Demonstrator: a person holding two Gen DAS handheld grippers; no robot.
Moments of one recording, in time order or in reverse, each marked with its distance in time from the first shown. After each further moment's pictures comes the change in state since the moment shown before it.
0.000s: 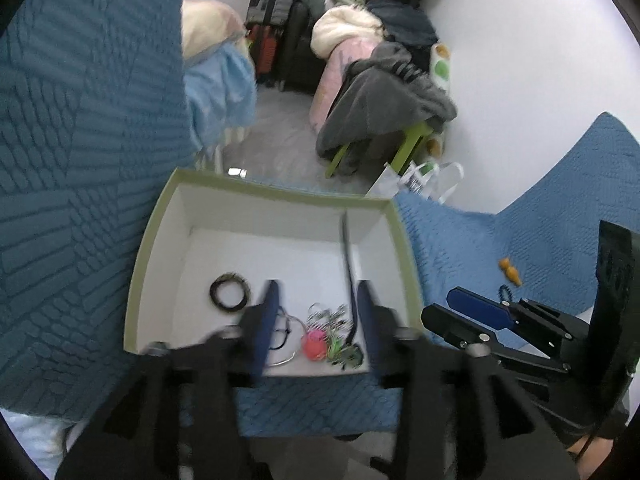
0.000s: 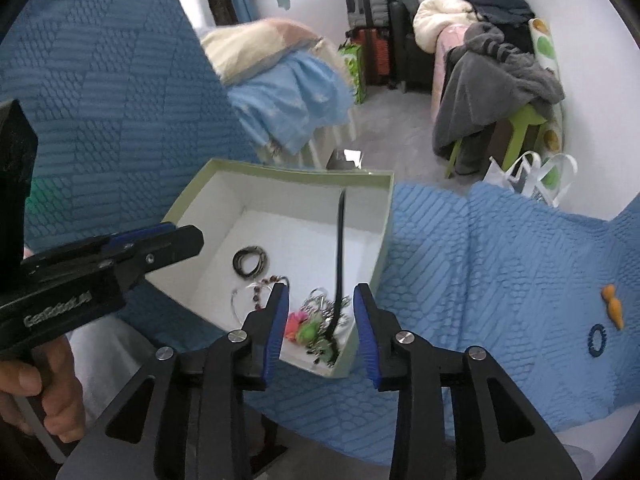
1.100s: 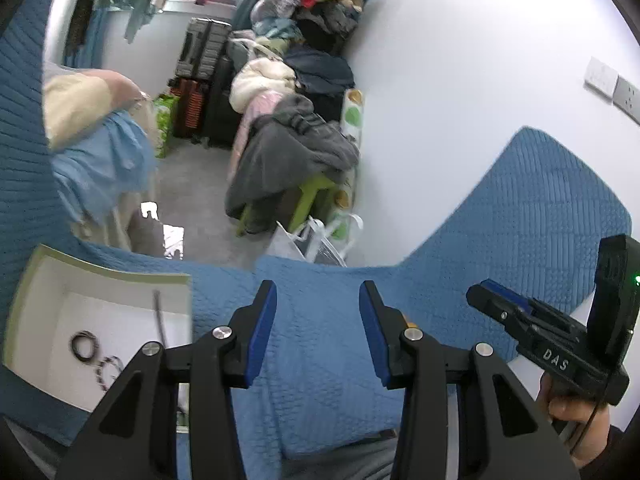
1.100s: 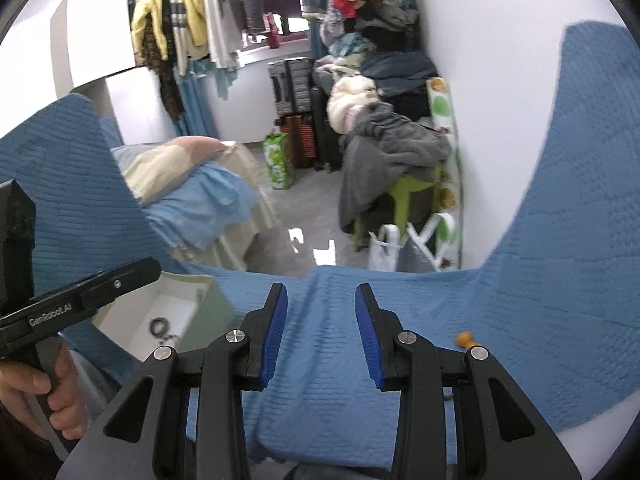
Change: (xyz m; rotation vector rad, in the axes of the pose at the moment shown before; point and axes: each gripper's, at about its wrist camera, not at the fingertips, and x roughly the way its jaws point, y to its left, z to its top) left arm 0.005 -0.170 0.023 0.046 -0.176 -0.205; right arm -0.159 -0.185 -0.001 0.084 -0.281 -0.158
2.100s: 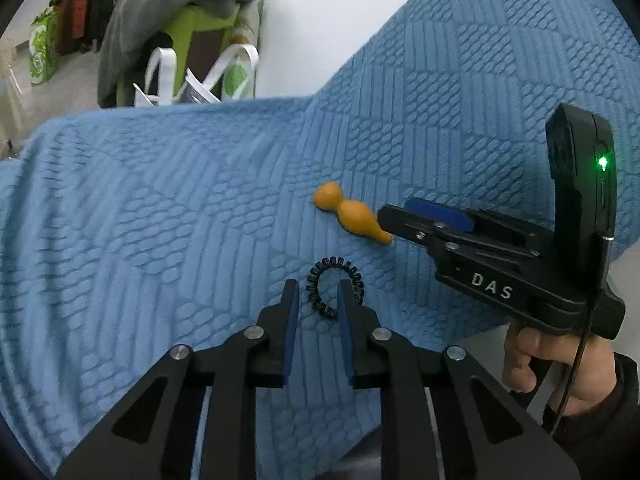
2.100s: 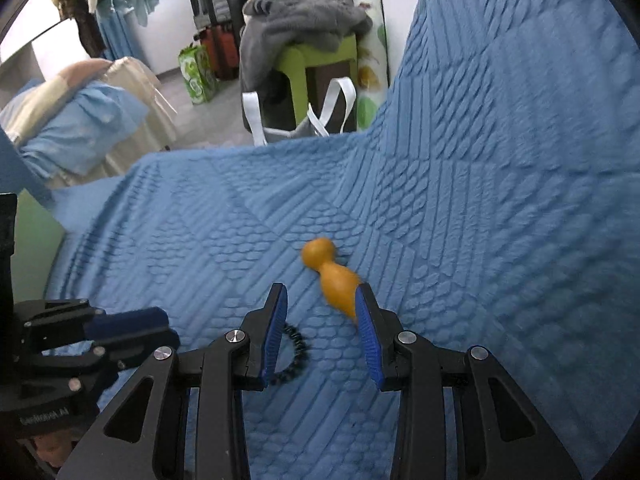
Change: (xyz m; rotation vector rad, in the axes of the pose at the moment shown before) left arm 0.254 -0.109 -0.124 0.127 0.445 -0.210; right arm 0.136 -0.200 -0.101 0.053 0.314 -0.139
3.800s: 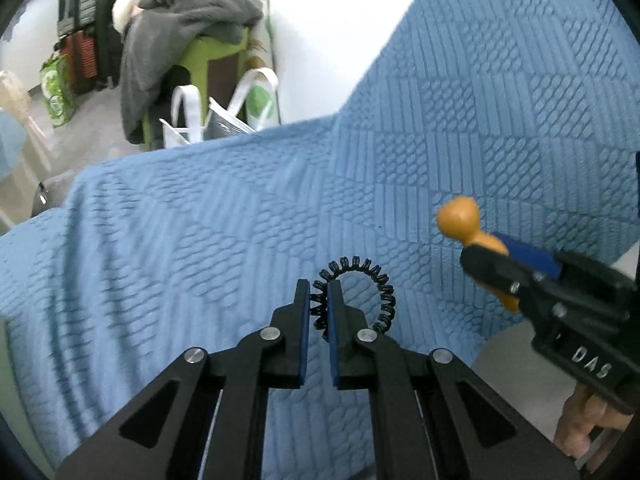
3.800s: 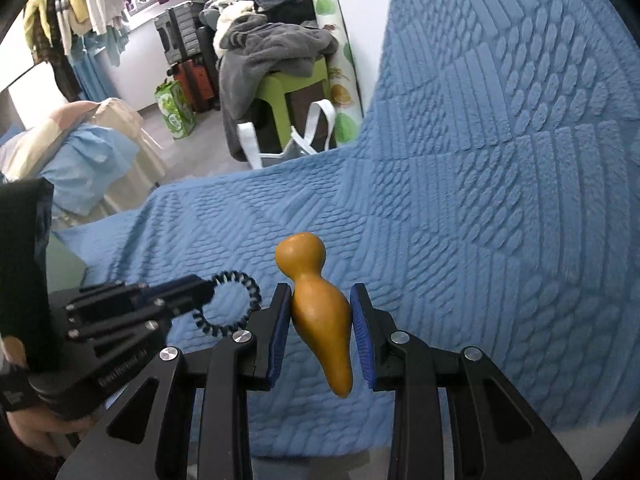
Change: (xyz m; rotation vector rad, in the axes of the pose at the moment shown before) left arm -0.036 -0.001 0.013 0.097 -0.033 0.162; right arm -0.066 0.036 -0.020 0.162 -0.077 -0.047
